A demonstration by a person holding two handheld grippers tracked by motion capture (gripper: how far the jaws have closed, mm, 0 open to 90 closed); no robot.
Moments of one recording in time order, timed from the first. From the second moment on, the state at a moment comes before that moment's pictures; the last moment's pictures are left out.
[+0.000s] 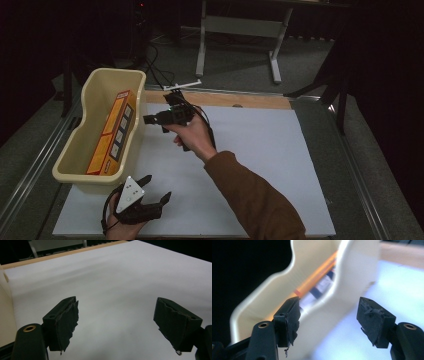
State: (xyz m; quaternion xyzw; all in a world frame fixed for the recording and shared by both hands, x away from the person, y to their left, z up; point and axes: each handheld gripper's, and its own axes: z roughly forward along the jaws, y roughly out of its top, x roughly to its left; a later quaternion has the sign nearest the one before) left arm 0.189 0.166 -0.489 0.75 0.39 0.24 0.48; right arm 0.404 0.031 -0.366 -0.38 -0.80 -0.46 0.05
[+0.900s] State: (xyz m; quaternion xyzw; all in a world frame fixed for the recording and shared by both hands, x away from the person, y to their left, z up) left arm 0.192 0.174 -0.488 0.75 0.41 0.26 0.46; right arm 0.279 -0.247 -0.473 -0.38 -0.76 -0.48 -0.21
